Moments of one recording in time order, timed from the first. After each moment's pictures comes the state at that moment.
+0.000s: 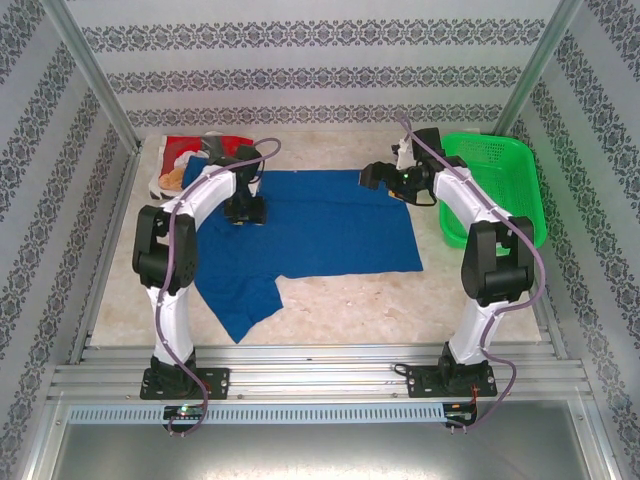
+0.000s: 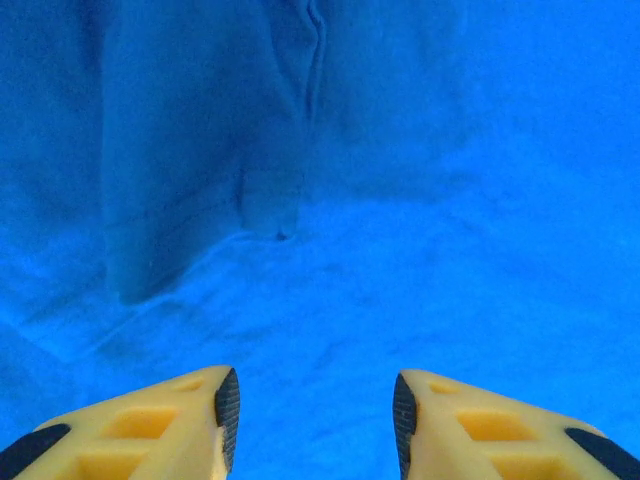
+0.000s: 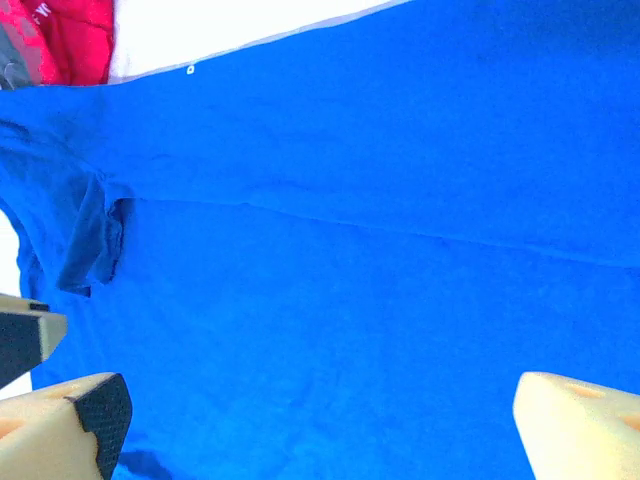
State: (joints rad) left arm -0.24 2.06 1.68 -1.04 0.01 -0.24; right arm 0.12 1.86 1.50 -0.61 -0.51 0.36
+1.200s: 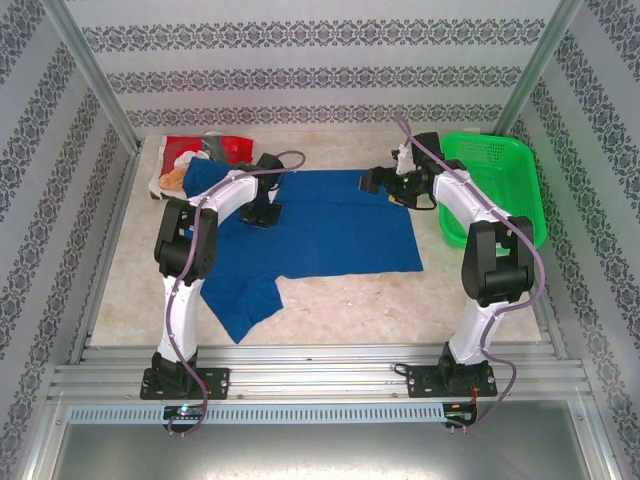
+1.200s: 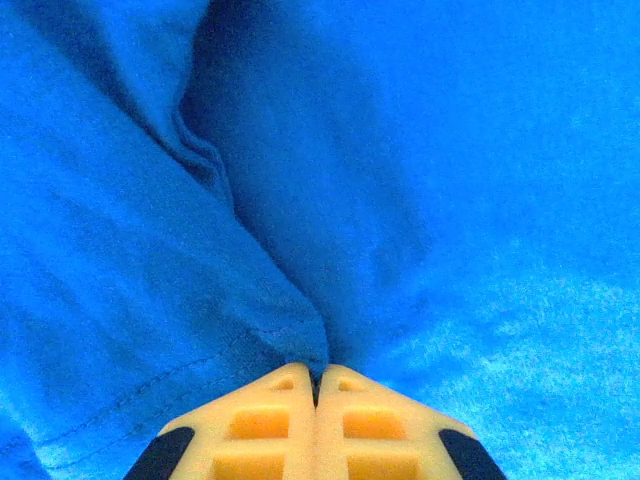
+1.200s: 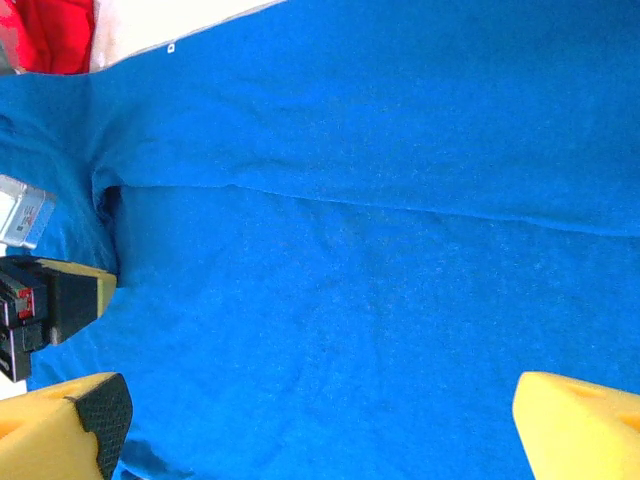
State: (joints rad) left arm -0.32 2.19 1.73 -0.97 -0.07 -0.17; right arm 0.12 1.86 1.46 -0.61 -0.52 0.36
